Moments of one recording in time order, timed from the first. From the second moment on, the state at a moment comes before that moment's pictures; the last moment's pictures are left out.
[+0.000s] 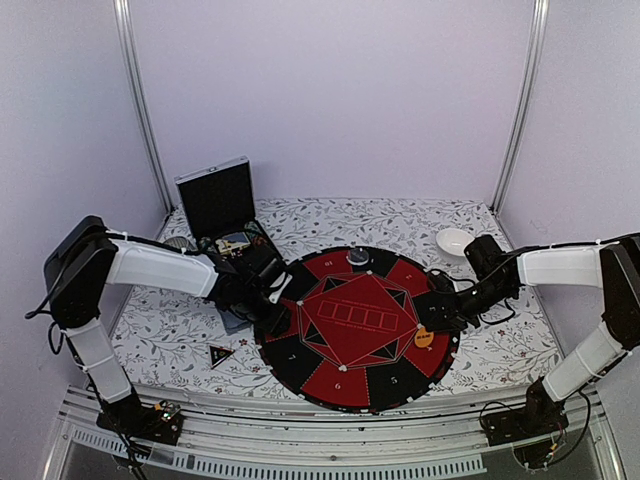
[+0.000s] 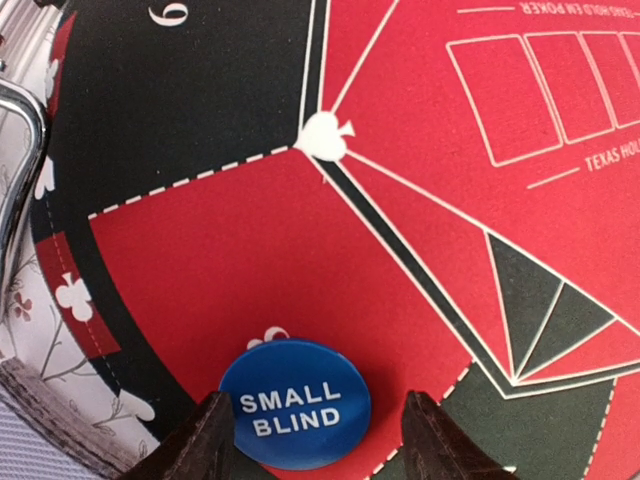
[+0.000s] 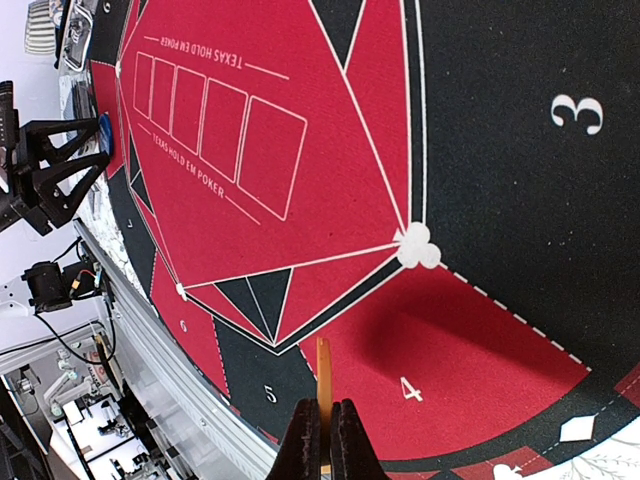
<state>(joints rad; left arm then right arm) -0.81 1.78 1.00 -0.37 -0.06 -0.25 0.33 1.51 0.77 -0.55 -0.67 0.35</state>
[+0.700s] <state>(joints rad) -0.80 1.63 1.10 -0.49 -0.07 -0.17 0.33 1.47 0.74 -0.52 -0.66 0.41</state>
